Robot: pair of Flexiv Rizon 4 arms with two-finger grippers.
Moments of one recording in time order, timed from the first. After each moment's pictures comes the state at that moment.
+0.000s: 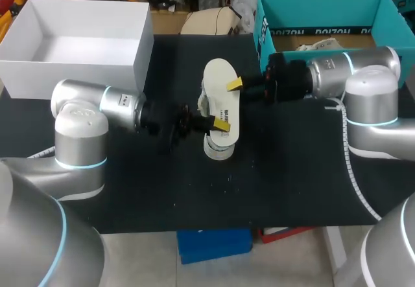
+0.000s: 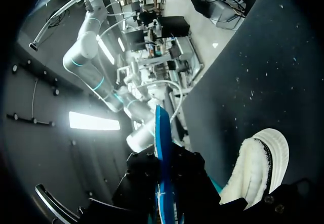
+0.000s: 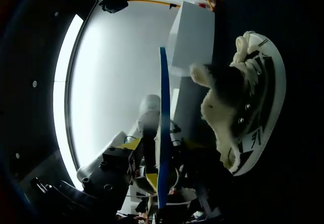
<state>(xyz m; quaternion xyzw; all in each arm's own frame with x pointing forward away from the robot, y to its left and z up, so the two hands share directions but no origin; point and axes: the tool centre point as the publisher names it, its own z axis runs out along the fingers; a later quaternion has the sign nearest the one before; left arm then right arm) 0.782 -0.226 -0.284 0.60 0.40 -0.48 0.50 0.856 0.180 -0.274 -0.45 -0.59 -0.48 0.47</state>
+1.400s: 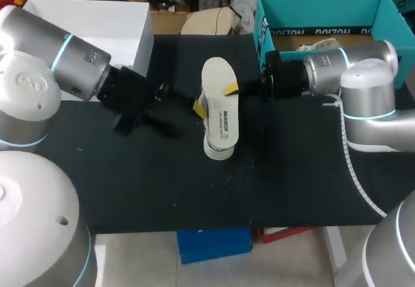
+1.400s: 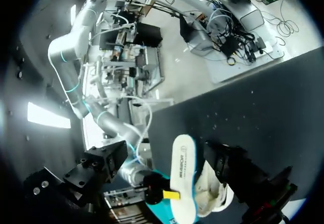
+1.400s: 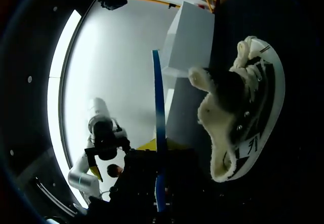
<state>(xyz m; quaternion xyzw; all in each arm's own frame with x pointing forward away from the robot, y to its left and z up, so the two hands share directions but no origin) 0.733 -0.153 -0.211 0.68 0.54 -0.36 0.33 0.861 0.186 -0.278 -0.46 -0.61 -0.48 0.45</state>
